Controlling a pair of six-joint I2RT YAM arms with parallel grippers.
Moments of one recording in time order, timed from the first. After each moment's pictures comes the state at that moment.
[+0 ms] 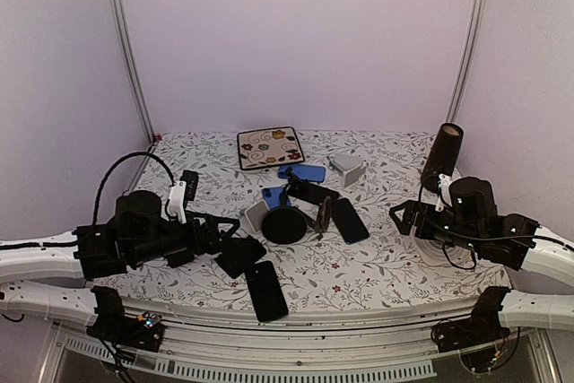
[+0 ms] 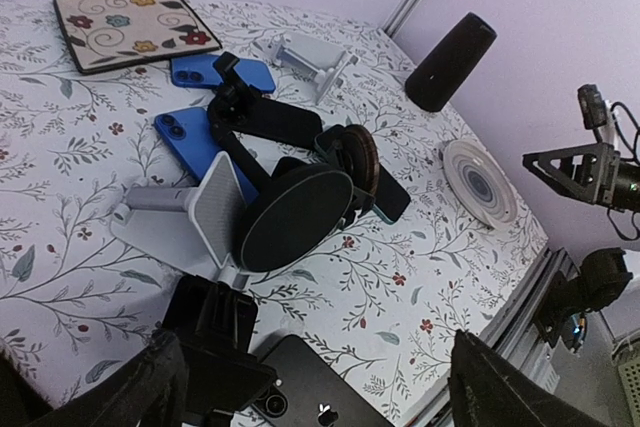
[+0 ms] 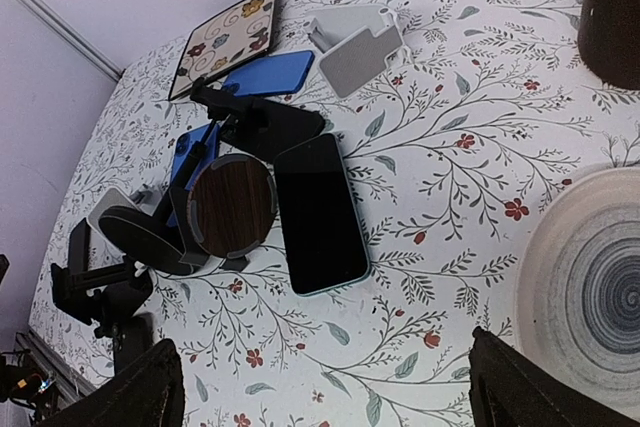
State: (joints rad) left arm -1.00 0.85 0.48 -0.01 -0.22 -0.60; right arm 0.75 0.77 0.53 -0.32 0.22 0.66
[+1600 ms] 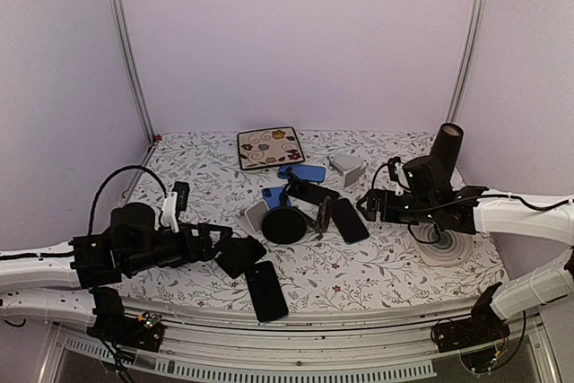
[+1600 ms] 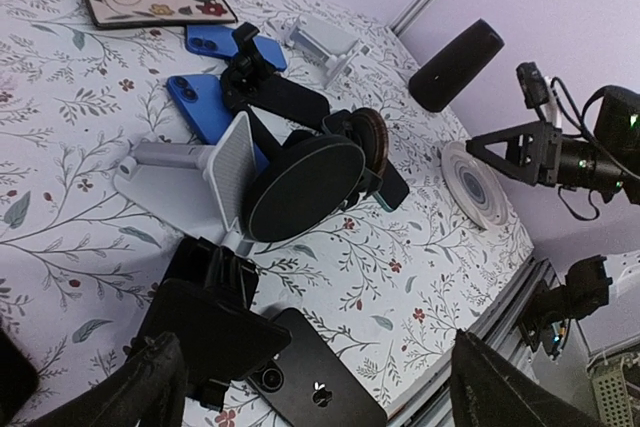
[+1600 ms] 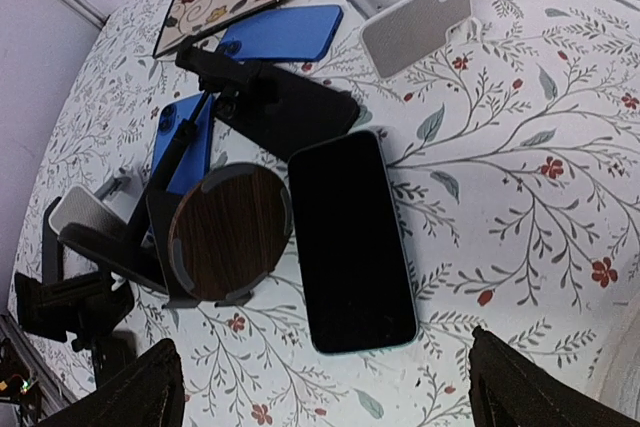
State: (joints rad) left arm -1.00 0.76 0.38 0.00 -0.21 -0.71; right arm 0.69 1.25 0.69 -0.13 0.07 0.59
